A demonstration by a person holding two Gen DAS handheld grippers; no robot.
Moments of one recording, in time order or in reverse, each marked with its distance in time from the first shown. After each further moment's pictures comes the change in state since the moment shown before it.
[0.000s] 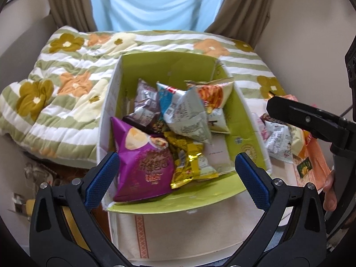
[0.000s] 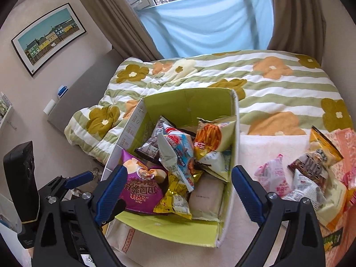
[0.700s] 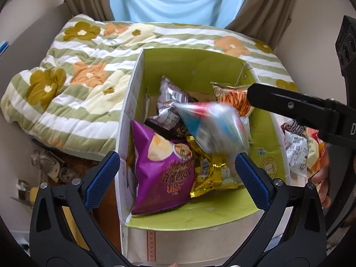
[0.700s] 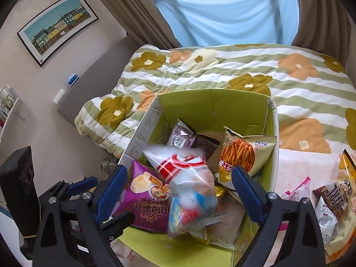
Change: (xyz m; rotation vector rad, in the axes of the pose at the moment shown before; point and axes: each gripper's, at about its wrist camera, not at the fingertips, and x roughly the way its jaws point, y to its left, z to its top) left arm 0.025 0.033 0.017 -0.089 0.060 0.099; right arm 0.063 0.014 0.037 -0.054 0.088 0.119
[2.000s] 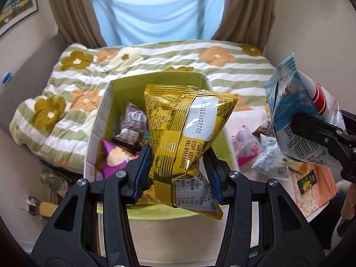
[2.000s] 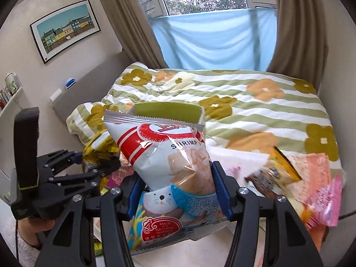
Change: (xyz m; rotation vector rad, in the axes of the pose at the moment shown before) left arm -0.040 -0.101 0.002 0.105 -0.101 0.047; right arm -0.129 -0.045 -0.050 -0.098 -0.135 -0.126
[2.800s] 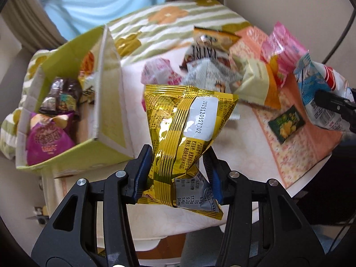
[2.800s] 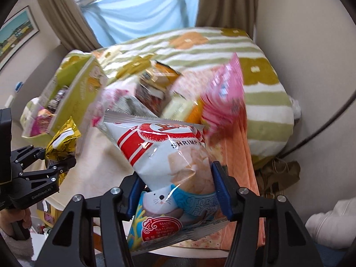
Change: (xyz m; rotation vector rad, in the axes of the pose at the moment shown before) left arm 0.034 -0.193 -0.105 0.230 0.162 -0.034; right arm -0.082 -0.177 -0.160 0.211 0.148 -0.275
